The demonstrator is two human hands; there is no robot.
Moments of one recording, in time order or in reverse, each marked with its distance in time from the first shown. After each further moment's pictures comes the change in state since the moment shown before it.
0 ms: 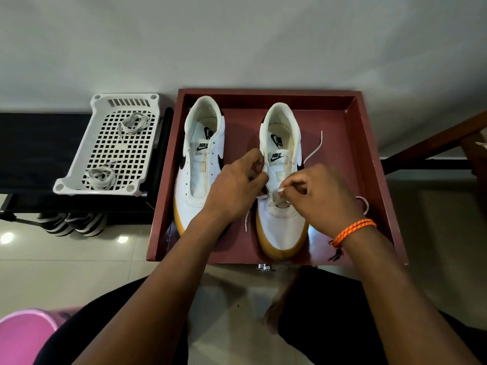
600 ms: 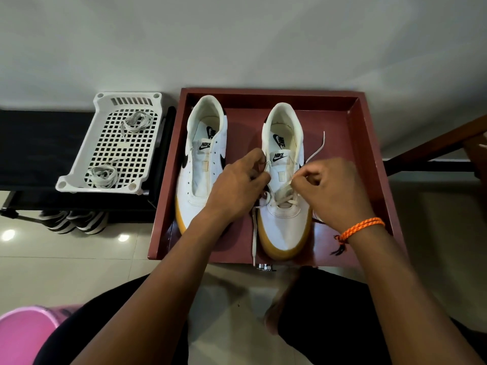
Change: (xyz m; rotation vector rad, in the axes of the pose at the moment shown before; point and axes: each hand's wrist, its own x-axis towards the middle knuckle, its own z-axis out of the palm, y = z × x) left_hand -0.001 0.002 -0.002 -0.006 -0.030 -0.033; right_hand 0.002 0.003 -0.009 0.110 0.137 0.051
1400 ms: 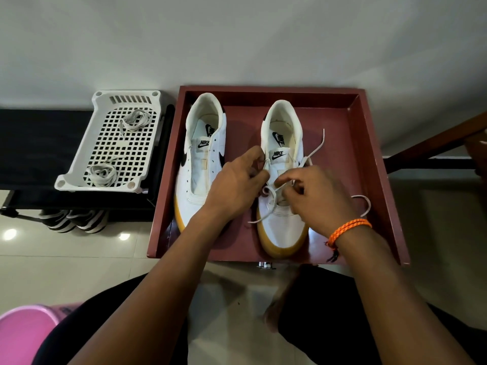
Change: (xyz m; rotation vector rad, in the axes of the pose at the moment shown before) left_hand -0.001 0.001 -0.001 0.005 -0.022 0.003; right_hand -0.006 -0.001 0.018 -0.045 -0.141 0.005
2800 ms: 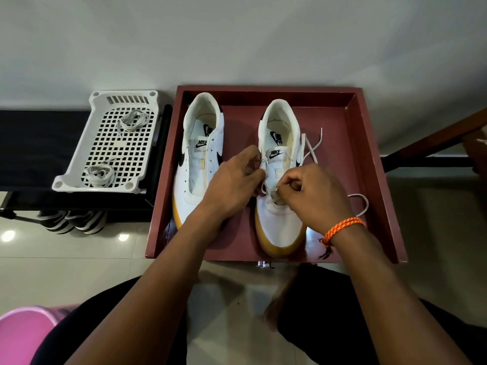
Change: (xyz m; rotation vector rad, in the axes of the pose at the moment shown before) left_hand -0.002 0.005 -0.004 -0.085 -0.023 -0.066; right_hand 0.001 -0.001 0.002 -0.024 0.041 0.041
